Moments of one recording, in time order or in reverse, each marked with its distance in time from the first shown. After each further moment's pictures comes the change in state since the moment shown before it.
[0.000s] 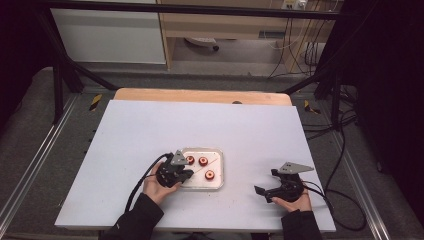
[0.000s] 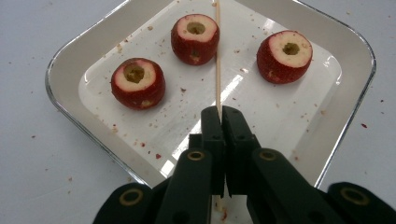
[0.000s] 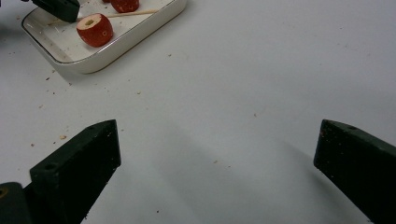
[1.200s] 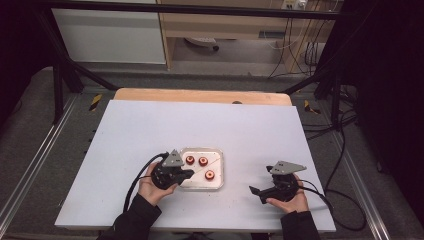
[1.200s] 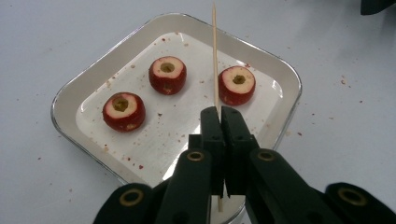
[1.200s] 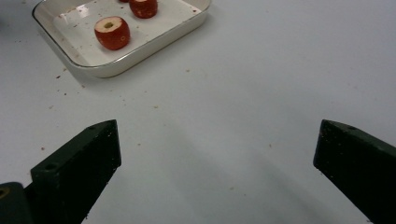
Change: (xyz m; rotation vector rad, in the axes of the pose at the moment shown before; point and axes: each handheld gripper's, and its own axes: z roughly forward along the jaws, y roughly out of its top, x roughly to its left) left arm -0.010 0.006 -0.030 -0.097 -0.060 0.036; right arm 0.021 0.019 0.002 0.014 -0.028 -0.144
